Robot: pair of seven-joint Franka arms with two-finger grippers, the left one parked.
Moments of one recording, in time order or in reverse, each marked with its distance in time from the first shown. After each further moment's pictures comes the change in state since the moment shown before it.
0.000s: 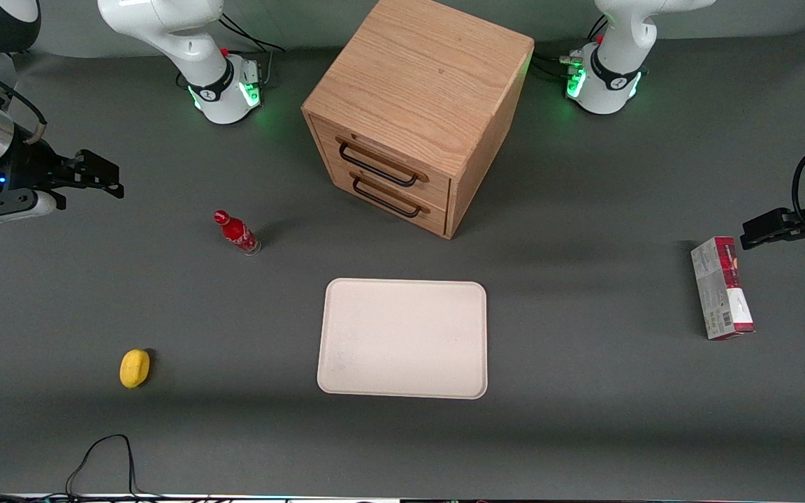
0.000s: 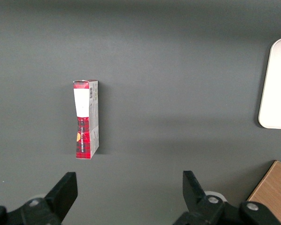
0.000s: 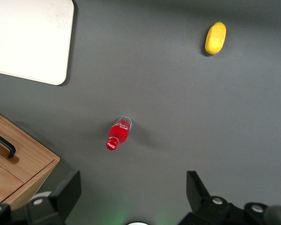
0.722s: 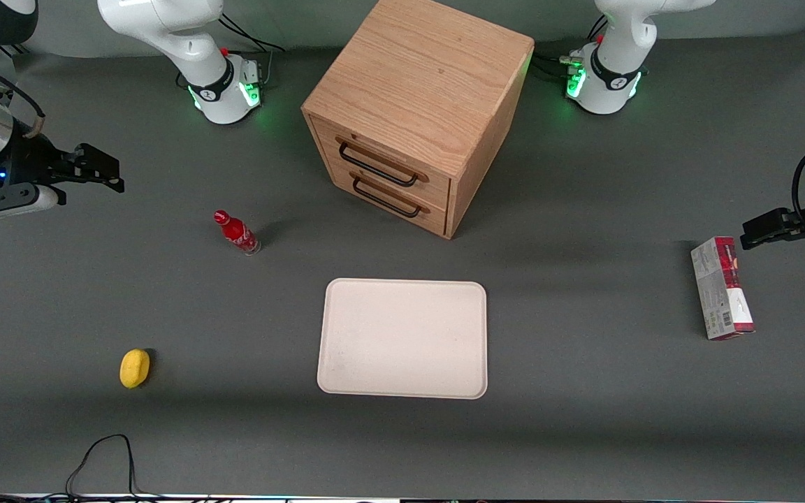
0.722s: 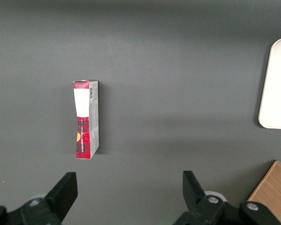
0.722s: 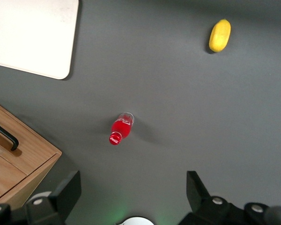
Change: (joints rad) arm 0.025 0.001 0.001 0.019 0.002 -0.032 -0.009
